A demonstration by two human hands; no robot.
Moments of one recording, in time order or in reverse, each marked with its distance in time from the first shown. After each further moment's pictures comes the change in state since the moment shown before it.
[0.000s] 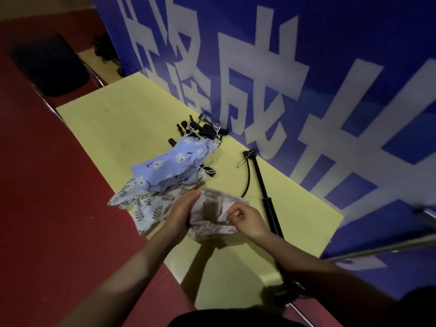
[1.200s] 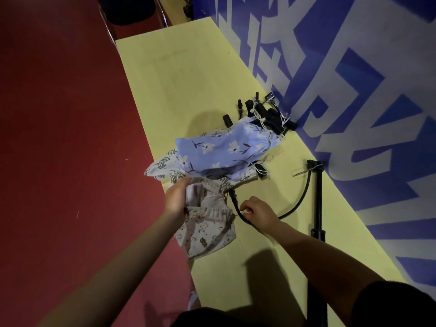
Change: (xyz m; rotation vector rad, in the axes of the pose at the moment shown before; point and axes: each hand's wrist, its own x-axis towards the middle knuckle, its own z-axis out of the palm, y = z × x) left_hand 0.062 -0.008 -0.109 -0.197 0.653 -0.189; right_hand 0.148 0.029 0.082 -0.575 -0.447 -0.325
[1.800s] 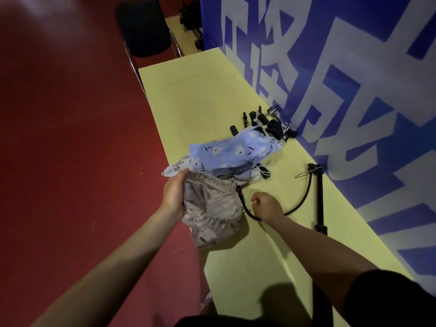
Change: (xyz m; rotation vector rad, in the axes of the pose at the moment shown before) left_hand -0.063 0.031 -0.029 -0.079 -0.038 0.174; right_hand -0.023 -0.034 -0.023 0.115 0.160 0.197
